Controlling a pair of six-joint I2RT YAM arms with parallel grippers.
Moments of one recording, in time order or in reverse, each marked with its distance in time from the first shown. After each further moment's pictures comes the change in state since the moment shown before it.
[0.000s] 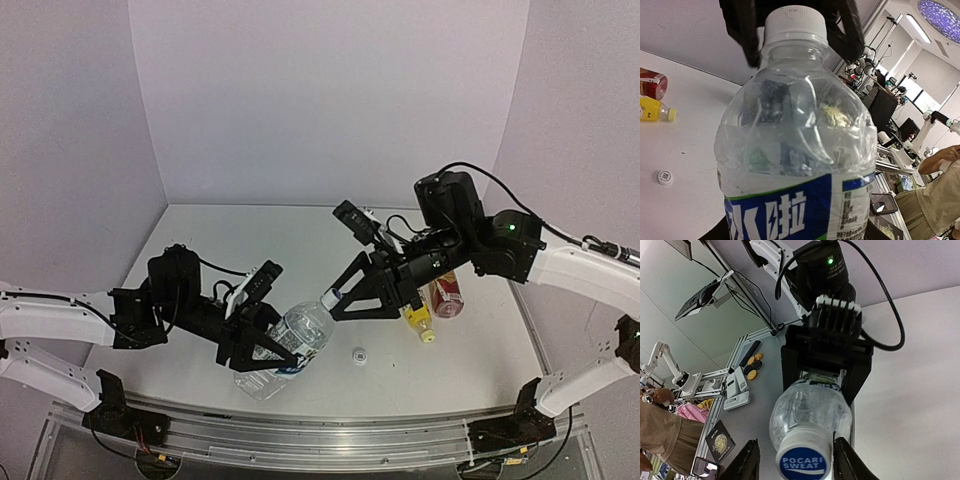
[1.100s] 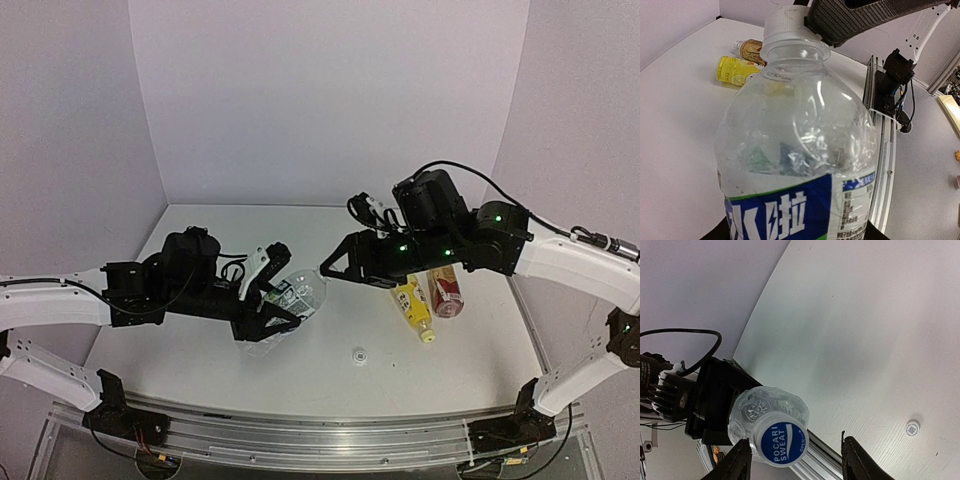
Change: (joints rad) left arm 0.012 0.024 0.206 -0.500 -0.562 0.322; right arm 0.038 0.080 0.101 -0.155 0.701 0.663
